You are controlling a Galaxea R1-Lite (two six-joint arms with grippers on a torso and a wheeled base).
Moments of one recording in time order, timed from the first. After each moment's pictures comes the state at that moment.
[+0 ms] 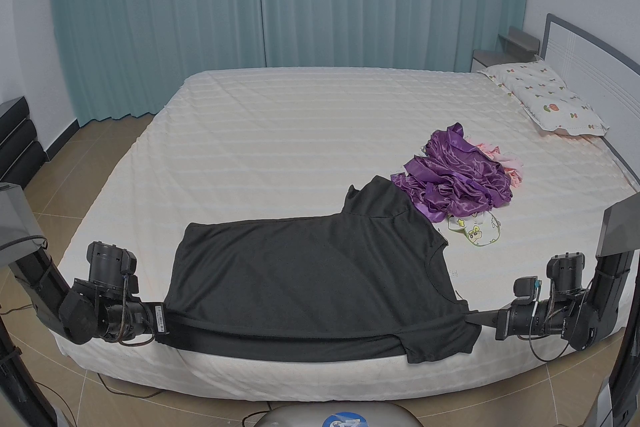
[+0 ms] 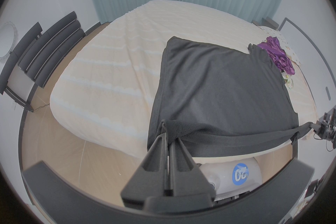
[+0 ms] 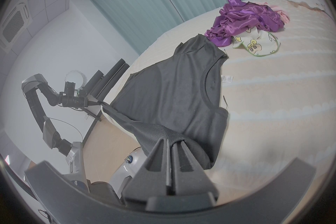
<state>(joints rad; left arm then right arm) -0.08 1.94 -0.41 -0.61 0.08 -0.24 0.02 2.20 -0.24 -1.27 0.68 0.08</state>
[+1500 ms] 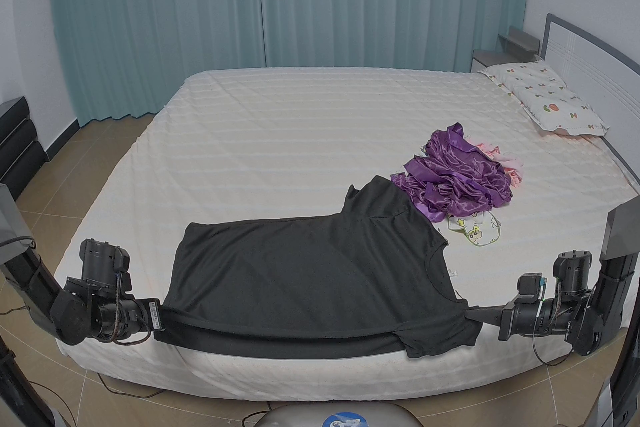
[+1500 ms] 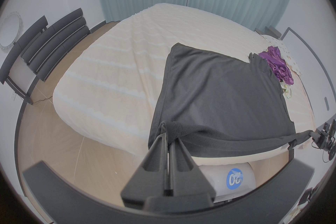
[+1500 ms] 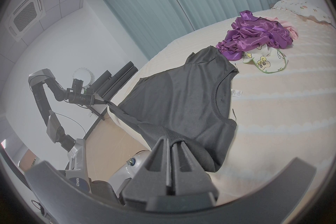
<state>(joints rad) -0.08 1.90 -0.40 -0.59 0.08 -0.29 0.04 2.18 -0.19 -1.38 0.72 0.08</state>
